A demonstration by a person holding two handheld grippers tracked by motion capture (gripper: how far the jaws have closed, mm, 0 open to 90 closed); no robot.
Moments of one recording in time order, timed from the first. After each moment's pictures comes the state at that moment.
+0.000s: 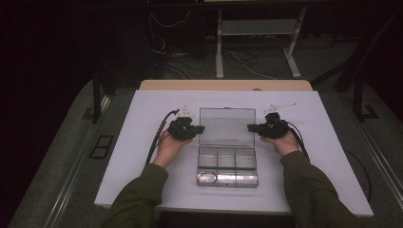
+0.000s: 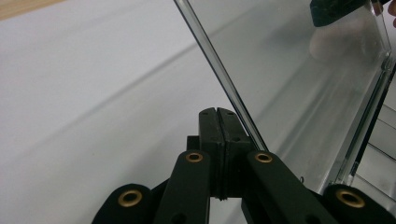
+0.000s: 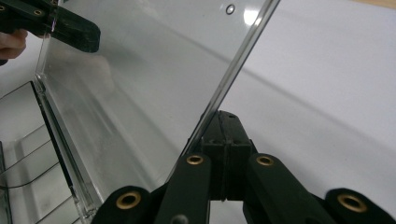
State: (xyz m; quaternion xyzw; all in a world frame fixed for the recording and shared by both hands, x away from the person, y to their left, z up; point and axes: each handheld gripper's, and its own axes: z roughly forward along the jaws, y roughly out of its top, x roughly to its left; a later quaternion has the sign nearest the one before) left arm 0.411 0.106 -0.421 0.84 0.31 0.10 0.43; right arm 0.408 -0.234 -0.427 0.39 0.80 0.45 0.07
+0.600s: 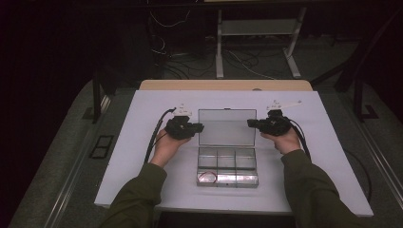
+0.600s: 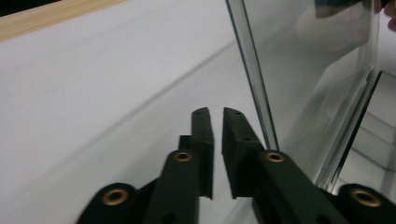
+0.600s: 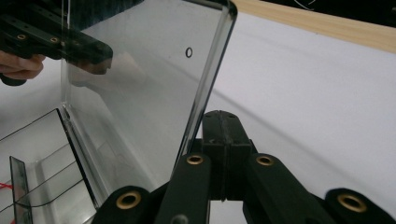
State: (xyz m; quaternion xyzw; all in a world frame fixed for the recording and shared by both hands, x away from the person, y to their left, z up) left arm 0.408 0.119 -0.410 0.84 0.31 0.10 0.44; right arm 0.404 -0.234 -0.409 0.37 0.78 0.49 0.09
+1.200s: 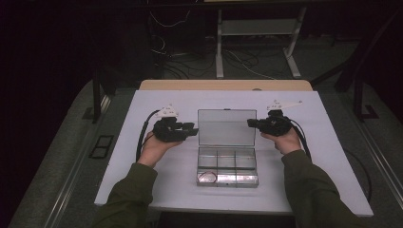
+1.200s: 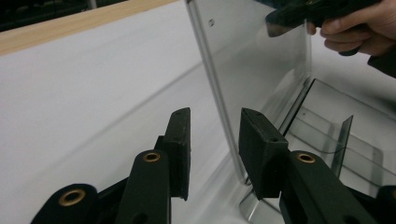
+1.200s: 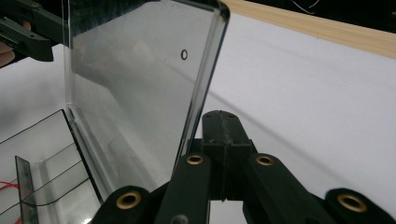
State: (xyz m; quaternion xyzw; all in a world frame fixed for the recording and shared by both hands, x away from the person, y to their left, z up) left arm 0.386 0.140 -0.389 0.82 0.28 0.07 0.50; right arm 0.401 -0.234 -0.406 0.37 0.79 0.49 0.09
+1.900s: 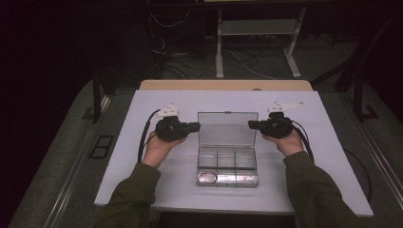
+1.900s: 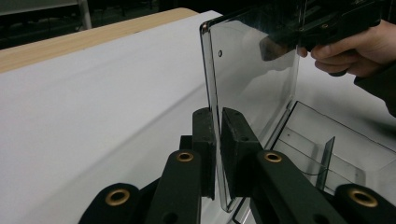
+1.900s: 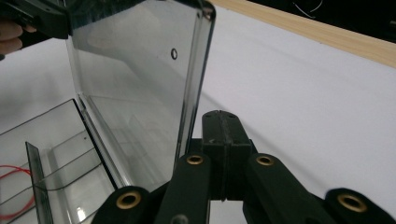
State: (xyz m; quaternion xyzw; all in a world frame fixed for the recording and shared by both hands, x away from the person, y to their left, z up) left arm 0.383 0.136 -0.384 0.80 0.28 0.06 0.53; right arm 0.390 -0.234 -0.399 0.35 0.80 0.48 0.11
